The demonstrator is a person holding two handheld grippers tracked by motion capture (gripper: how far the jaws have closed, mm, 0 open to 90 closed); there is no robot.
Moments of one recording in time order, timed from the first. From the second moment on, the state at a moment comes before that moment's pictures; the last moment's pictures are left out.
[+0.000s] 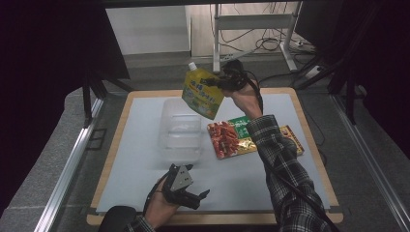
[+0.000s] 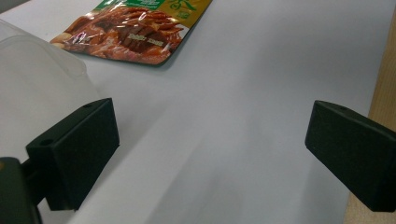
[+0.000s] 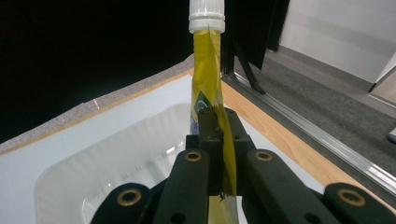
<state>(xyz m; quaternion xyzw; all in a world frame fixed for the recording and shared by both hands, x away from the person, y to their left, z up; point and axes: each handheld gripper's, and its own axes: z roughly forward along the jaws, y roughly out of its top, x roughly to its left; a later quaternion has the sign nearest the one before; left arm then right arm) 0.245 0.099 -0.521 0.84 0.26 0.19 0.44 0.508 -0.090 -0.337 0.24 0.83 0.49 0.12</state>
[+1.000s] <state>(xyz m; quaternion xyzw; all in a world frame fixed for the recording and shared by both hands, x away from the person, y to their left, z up) 0.244 0.099 -0.521 0.84 0.26 0.18 0.45 0.526 -0.020 -0.366 0.21 0.86 0.45 0.11</state>
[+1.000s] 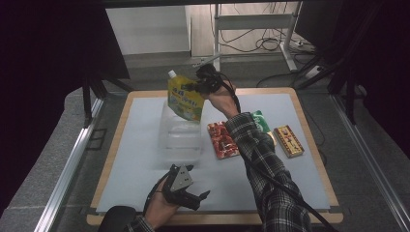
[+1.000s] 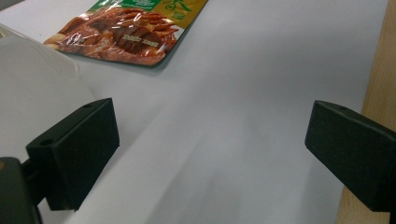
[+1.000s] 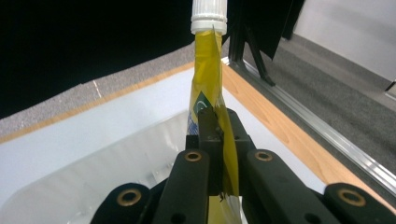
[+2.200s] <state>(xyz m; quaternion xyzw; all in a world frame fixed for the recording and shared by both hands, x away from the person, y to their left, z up) 0.244 0.096 -0.523 0.84 0.25 0.18 0.44 0.527 -0.003 -0.396 0.23 0.87 0.43 0.13</state>
